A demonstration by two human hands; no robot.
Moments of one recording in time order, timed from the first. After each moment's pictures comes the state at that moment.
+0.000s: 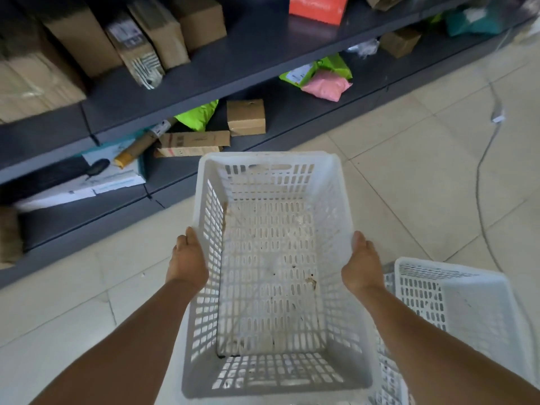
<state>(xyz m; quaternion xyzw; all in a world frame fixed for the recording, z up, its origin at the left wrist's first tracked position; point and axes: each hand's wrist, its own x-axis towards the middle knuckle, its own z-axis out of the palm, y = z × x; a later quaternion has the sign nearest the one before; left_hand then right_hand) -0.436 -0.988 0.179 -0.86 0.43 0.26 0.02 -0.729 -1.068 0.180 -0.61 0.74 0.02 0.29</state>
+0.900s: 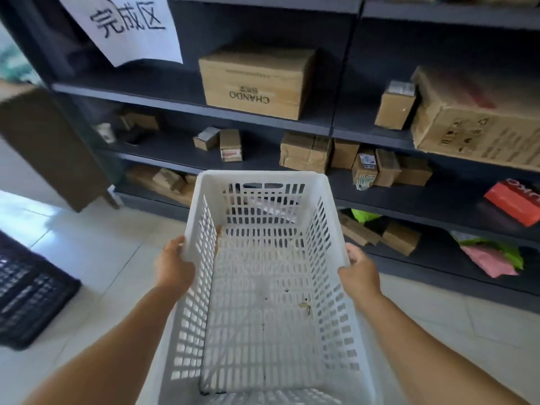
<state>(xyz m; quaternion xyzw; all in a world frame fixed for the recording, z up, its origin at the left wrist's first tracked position) -0.342 -0.659 0.435 -0.89 -0.05 0.11 -0.43 -0.498 -0.946 0.419 -0.76 0.43 -0.08 0.48</state>
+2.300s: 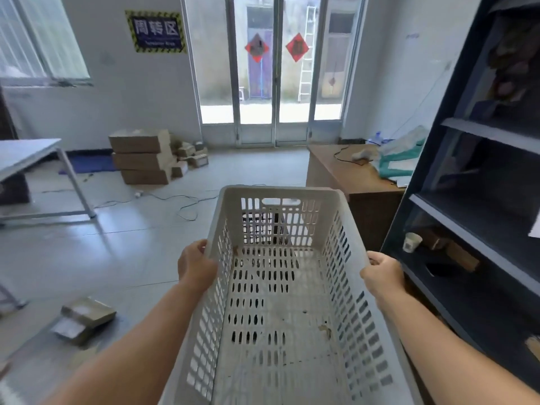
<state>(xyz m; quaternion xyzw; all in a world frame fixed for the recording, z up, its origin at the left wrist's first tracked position) -0.170 -0.155 0.599 -0.78 -0.44 -0.26 -0.36 0.002 -0.407 0.592 -0.83 0.00 0.11 0.55</state>
